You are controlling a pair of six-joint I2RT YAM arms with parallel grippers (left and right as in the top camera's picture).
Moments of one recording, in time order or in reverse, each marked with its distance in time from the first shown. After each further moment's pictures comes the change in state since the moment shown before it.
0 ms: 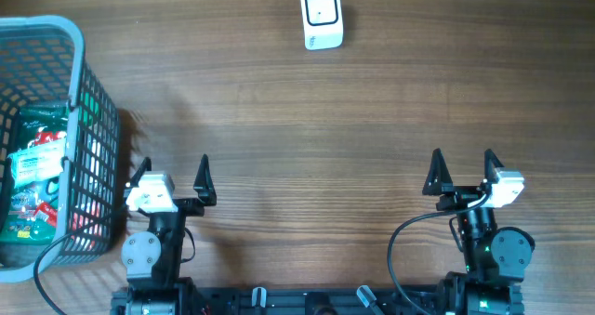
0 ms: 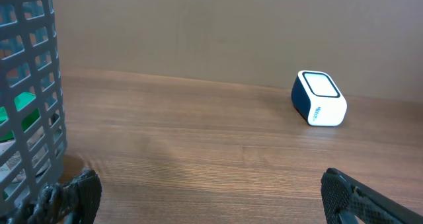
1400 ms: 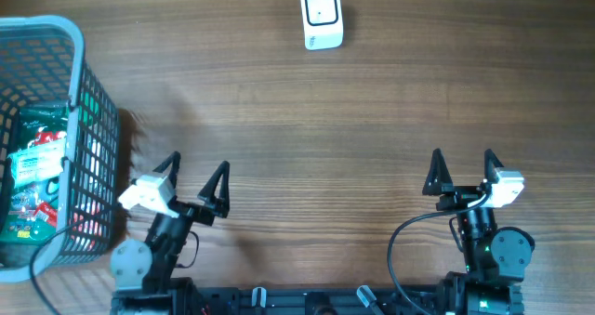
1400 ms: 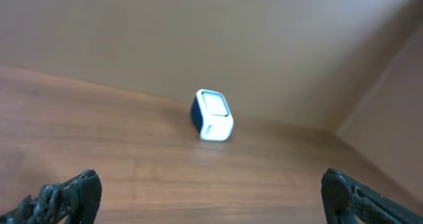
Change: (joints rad) left arm 0.001 0.015 0.146 -0.040 0.320 -0.278; right arm 0.000 0.001 0.000 0.000 0.000 0.000
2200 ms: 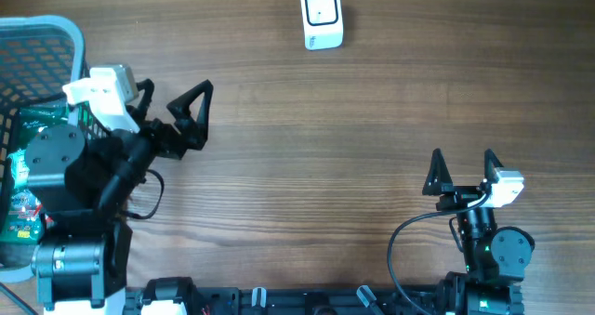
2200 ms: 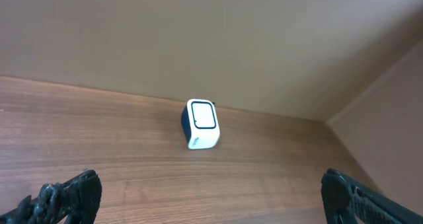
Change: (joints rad) left arm 0.005 0.782 0.902 -0.385 0.040 0.071; right arm 0.000 0.003 0.000 0.000 0.000 0.000
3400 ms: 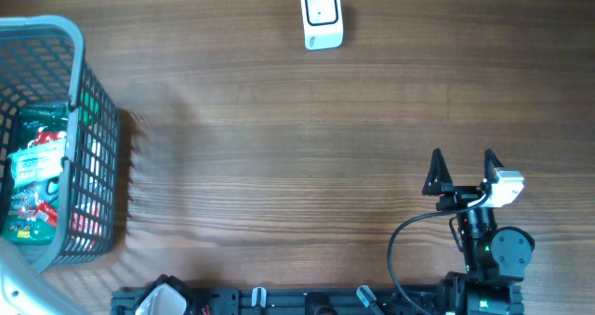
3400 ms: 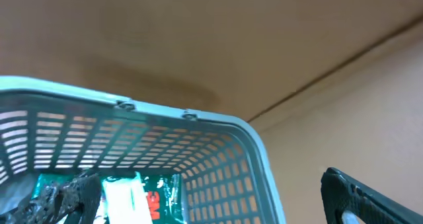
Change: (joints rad) left arm 0.808 0.385 0.657 -0.429 -0.627 -0.484; right arm 0.000 0.000 0.000 0.000 0.000 0.000
